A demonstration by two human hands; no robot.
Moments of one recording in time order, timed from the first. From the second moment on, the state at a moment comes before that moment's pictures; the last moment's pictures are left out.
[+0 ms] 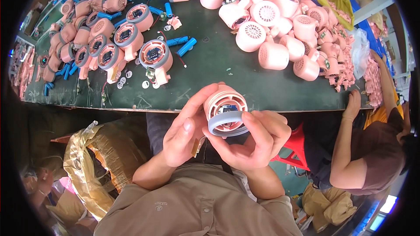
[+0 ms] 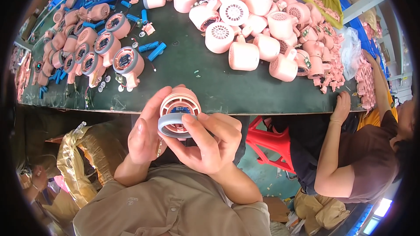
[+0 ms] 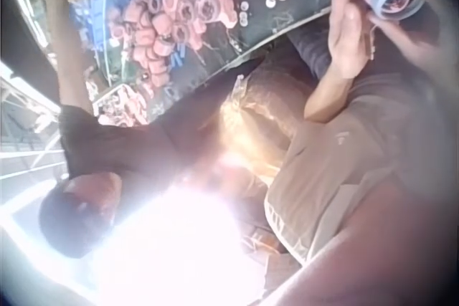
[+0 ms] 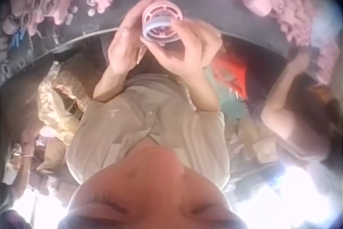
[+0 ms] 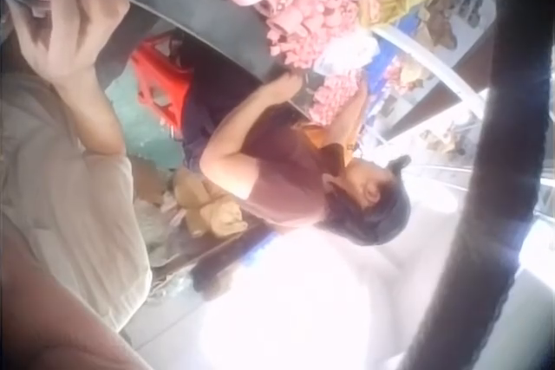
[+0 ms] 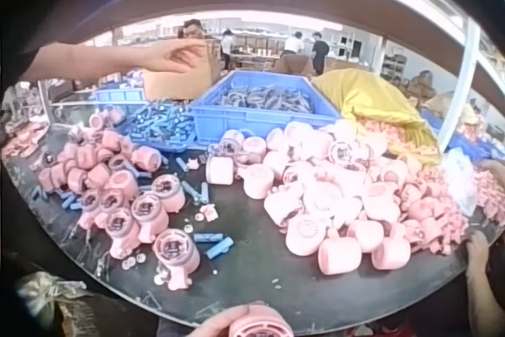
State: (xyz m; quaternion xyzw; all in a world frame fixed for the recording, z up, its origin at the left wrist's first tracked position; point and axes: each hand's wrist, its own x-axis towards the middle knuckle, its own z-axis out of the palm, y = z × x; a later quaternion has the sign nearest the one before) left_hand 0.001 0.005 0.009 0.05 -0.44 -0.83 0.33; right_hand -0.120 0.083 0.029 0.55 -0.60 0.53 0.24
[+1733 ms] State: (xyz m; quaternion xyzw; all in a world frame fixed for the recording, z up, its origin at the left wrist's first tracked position) left_hand 0.015 -0.101 0.056 0.32 -0.90 -0.18 0.25; right_hand -0.246 -0.221 0.082 0.61 -0.78 0.05 0.12
